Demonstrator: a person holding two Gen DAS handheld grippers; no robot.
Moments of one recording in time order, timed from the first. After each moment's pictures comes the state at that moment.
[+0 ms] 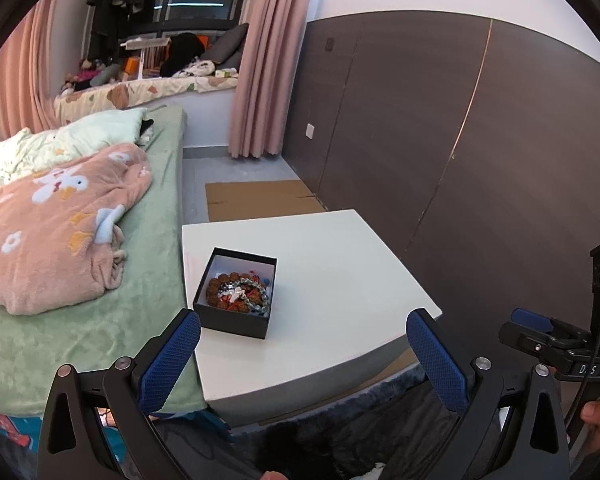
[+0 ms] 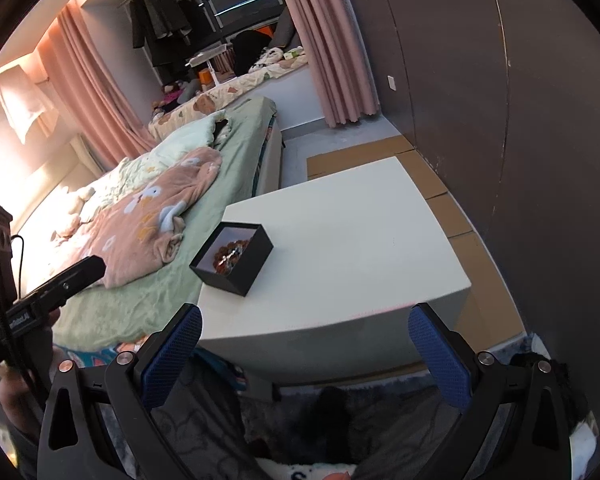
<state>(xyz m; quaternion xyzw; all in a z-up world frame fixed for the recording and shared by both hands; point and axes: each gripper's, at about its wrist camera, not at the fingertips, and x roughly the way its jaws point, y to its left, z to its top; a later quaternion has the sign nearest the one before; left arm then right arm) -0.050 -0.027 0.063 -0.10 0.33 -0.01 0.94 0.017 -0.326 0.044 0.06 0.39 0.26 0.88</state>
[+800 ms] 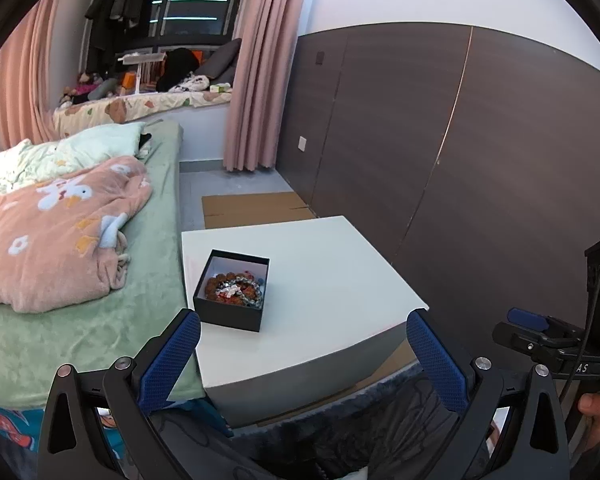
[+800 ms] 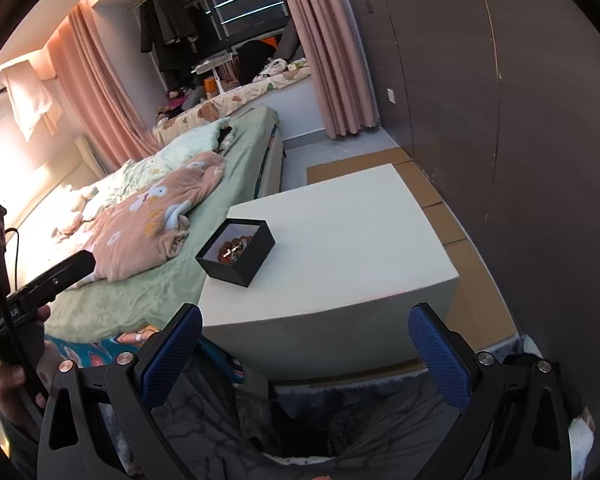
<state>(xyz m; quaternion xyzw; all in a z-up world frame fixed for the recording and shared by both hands) -0.087 -0.033 0.069 -0.10 0.30 -0.02 0.95 -0.017 -0.335 0.047 0.05 0.37 0.25 0.89</state>
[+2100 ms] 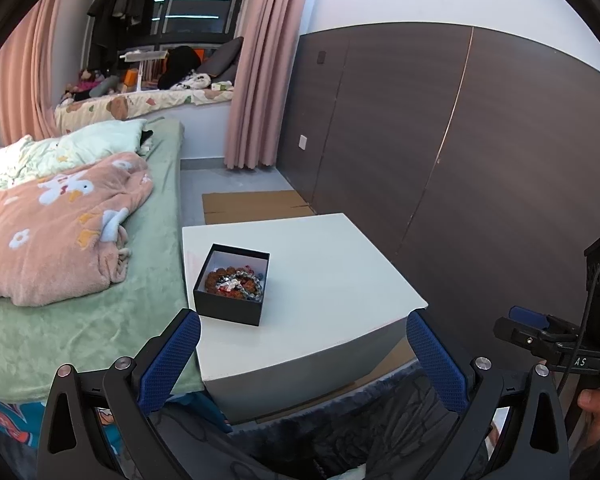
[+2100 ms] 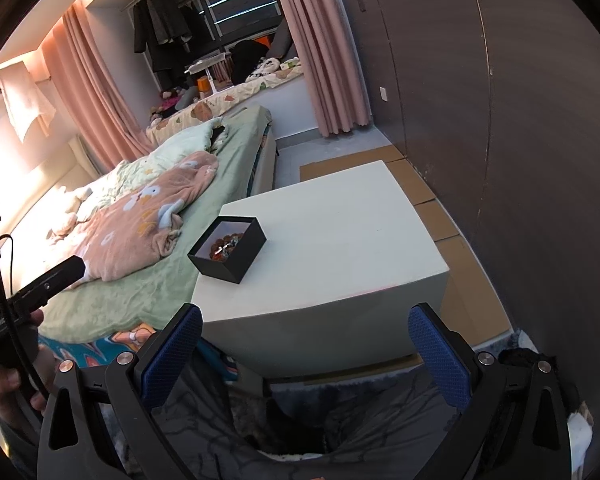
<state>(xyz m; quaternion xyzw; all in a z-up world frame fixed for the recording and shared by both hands) -0.093 -0.038 0.069 -0.10 0.30 -0.02 0.95 -0.019 -0.338 0.046 0.04 0.37 0.24 0.89</state>
